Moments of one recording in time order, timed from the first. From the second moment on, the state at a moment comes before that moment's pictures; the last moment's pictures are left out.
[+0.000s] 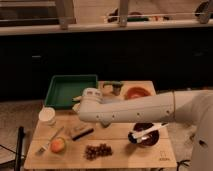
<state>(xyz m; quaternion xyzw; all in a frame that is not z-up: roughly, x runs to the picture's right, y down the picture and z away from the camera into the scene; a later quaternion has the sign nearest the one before) -0.106 0.140 0.757 -0.09 -0.17 -0.43 0.88</state>
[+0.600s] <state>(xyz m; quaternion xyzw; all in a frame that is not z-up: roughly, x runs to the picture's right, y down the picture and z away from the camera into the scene) -0.117 0.159 0.752 -0.15 -0.20 -0.39 0.89</state>
